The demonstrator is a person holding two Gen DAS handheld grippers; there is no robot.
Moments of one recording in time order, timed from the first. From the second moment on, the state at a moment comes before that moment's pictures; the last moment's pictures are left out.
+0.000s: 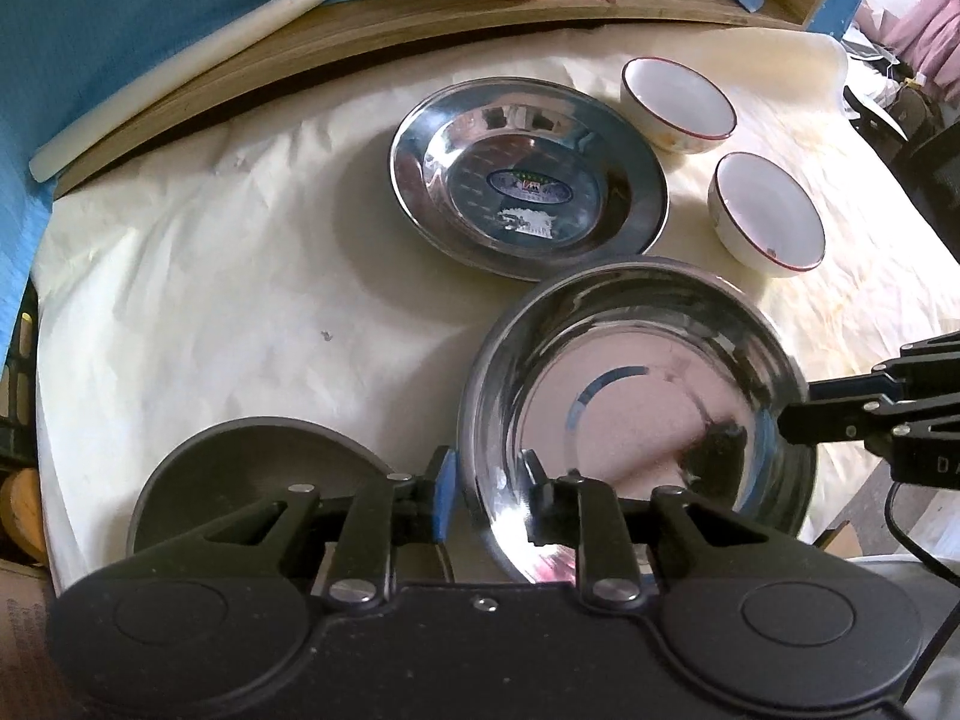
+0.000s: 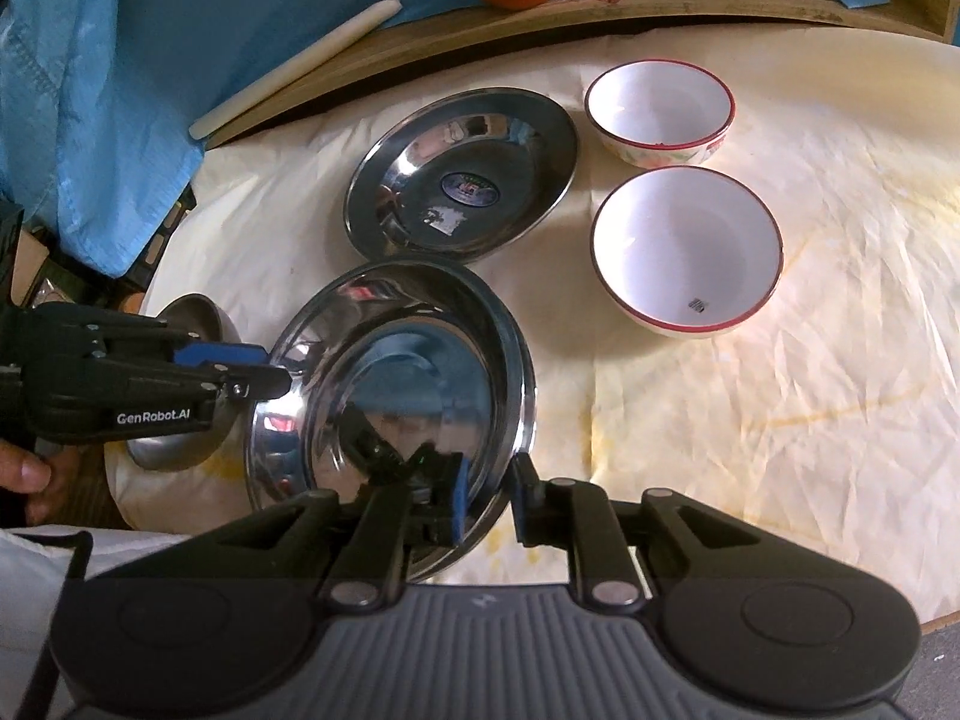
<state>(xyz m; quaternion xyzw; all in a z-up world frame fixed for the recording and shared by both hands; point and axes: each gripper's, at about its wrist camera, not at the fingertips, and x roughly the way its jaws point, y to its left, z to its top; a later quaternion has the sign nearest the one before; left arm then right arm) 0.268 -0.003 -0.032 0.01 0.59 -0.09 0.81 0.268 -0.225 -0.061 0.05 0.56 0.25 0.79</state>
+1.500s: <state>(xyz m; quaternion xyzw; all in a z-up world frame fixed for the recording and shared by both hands) 0.315 0.036 -0.001 -0.08 0.50 -0.05 0.86 0.280 -0.247 -0.019 0.09 0.41 0.21 0.88</state>
